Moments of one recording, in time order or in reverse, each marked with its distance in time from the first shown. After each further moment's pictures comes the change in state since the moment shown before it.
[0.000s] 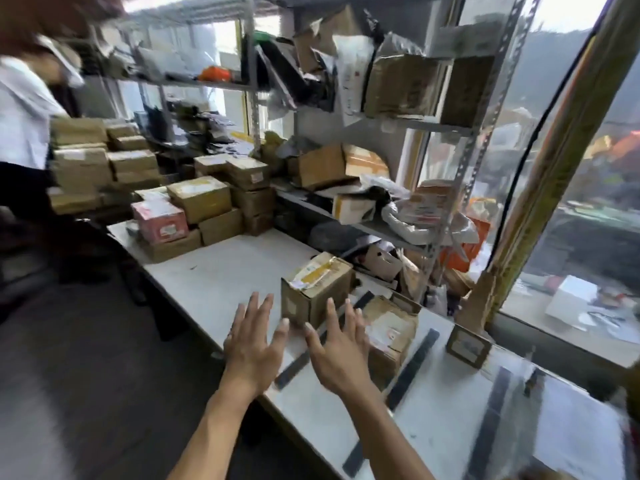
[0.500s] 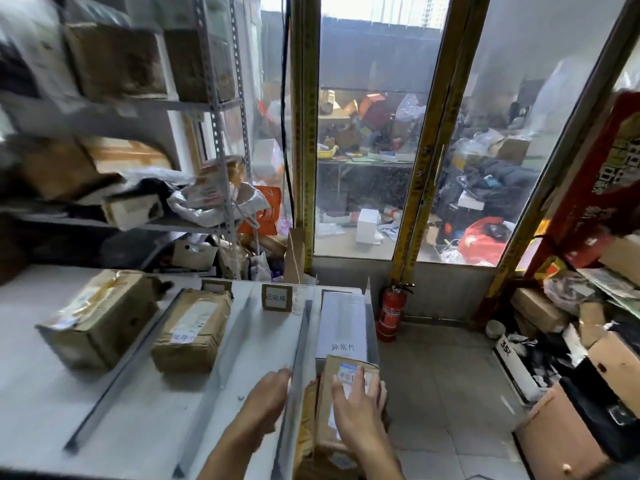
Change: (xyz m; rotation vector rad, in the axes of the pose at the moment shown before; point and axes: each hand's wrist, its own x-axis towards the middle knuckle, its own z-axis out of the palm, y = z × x) left_hand -0.154 0.210 0.210 -0.302 -0.899 -0.327; right_hand -0.216 0.261 -0.109 0.274 0.271 0.874
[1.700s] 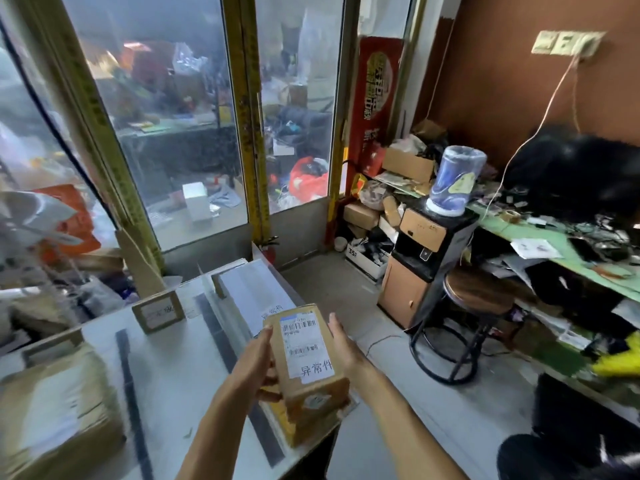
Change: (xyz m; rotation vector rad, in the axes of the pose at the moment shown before) left_hand 0.076 0.011 0.000 0.253 -0.679 0.112; right_hand 0.040 0.062 0.050 0.778 0.196 0.328
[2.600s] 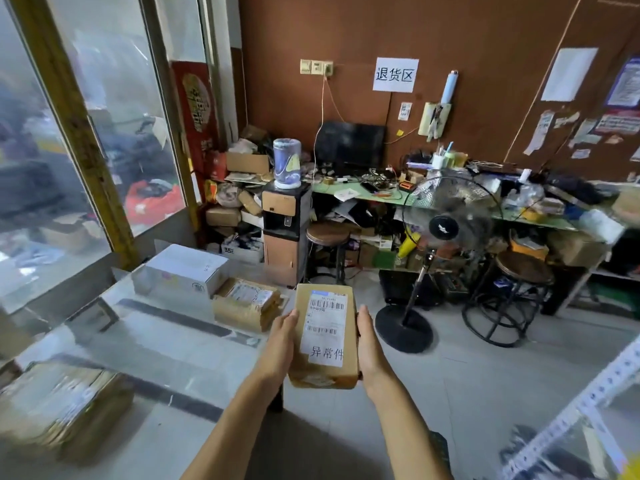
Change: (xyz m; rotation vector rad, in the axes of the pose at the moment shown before) left_hand -0.244 -0.152 -0.067 0.191 -0.627 0.355; right_hand -0.416 0.106 0.194 0.633 0.633 -0.202
